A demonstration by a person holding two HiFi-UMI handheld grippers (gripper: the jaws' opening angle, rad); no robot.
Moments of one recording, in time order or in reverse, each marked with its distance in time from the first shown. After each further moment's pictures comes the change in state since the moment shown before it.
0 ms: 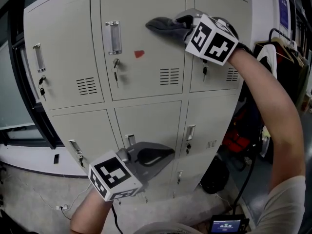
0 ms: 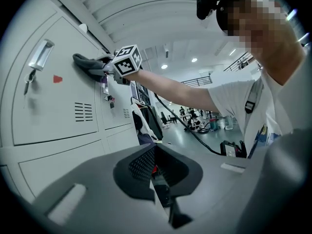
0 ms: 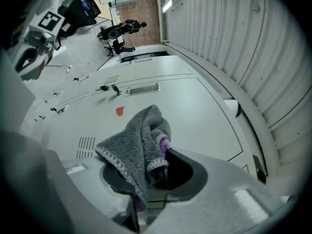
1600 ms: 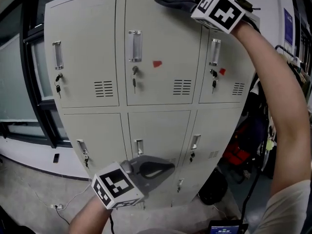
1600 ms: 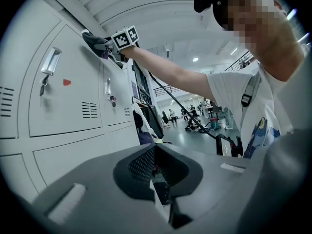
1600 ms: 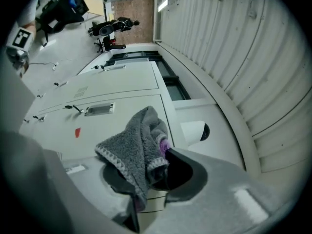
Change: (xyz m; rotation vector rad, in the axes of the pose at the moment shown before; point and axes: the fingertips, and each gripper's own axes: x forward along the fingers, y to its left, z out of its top) left arm -0.035 -0.019 -0.015 -0.004 0.008 0.018; right arm -0.015 -0.118 0.069 0.004 0.014 -0.137
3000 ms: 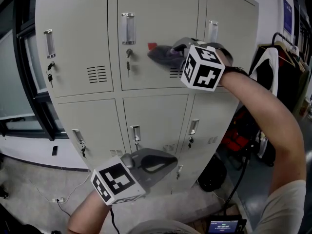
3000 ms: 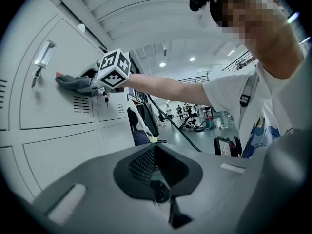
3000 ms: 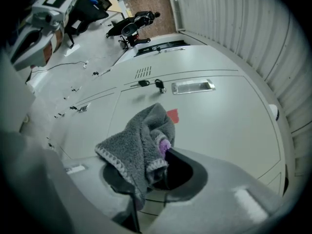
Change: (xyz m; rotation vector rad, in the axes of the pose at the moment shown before) left arm 0.009 -0.016 -0.011 0.012 0.014 -0.041; right arm 0.003 0.239 -0.056 -0.098 0.094 0.337
